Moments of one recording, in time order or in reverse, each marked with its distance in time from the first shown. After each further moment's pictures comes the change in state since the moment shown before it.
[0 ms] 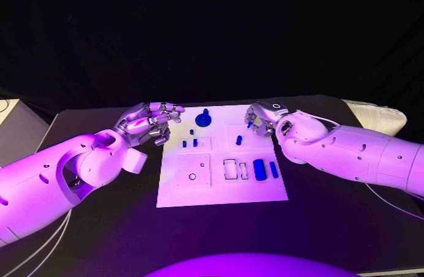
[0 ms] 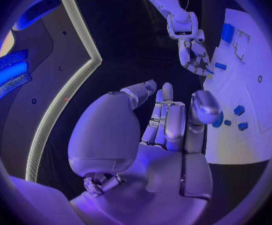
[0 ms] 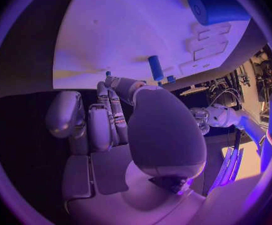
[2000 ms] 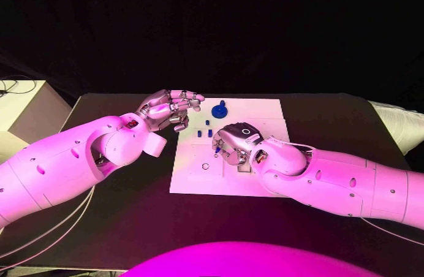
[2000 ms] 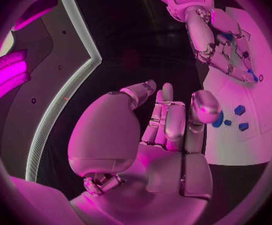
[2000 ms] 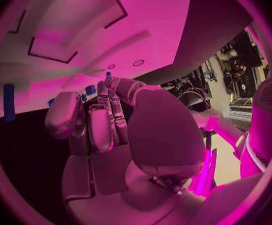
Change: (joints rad) left arm 0.000 0.024 0.000 -0.028 0.000 0.000 -0.002; left_hand 0.000 0.000 -0.005 0.005 0.000 -0.005 0.002 0.003 0.000 -0.004 0.004 0.000 -0.001 -0.004 0.004 -0.004 -0.004 0.000 0.000 0.000 0.000 -0.001; right arm -0.088 0.125 -0.029 0.231 -0.110 0.025 -0.035; right_hand -0.004 0.001 -0.001 -0.006 -0.002 0.001 0.002 0.004 0.000 0.003 0.003 -0.003 0.039 0.004 -0.003 0.004 -0.001 0.002 0.004 -0.003 0.004 0.003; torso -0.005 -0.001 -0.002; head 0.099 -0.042
